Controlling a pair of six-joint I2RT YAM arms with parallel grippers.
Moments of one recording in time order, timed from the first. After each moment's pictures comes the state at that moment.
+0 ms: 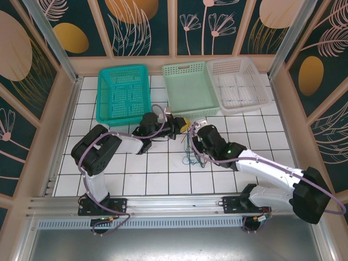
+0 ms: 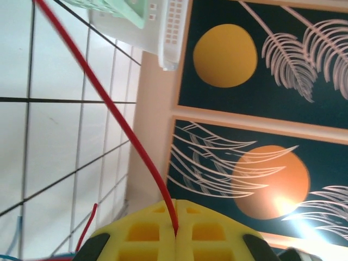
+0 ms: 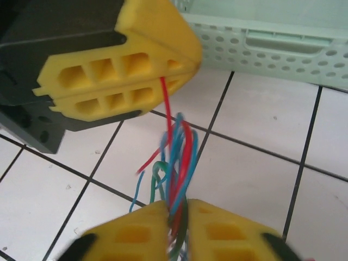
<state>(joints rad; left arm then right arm) -0.66 1.84 0.80 0.92 0.59 -1.61 0.86 1.13 0.67 -0.26 0.23 0.33</state>
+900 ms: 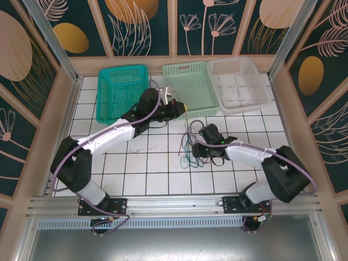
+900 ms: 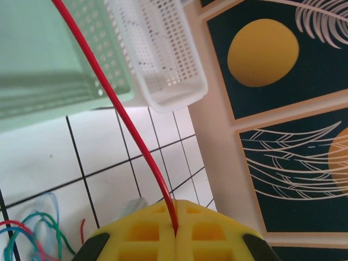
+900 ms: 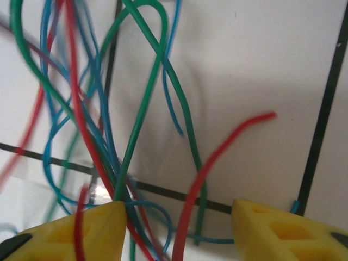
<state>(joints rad) -0.66 1.58 1.16 0.07 0.41 -0.93 0.65 1.44 0.64 -0.29 -0.05 0.47</state>
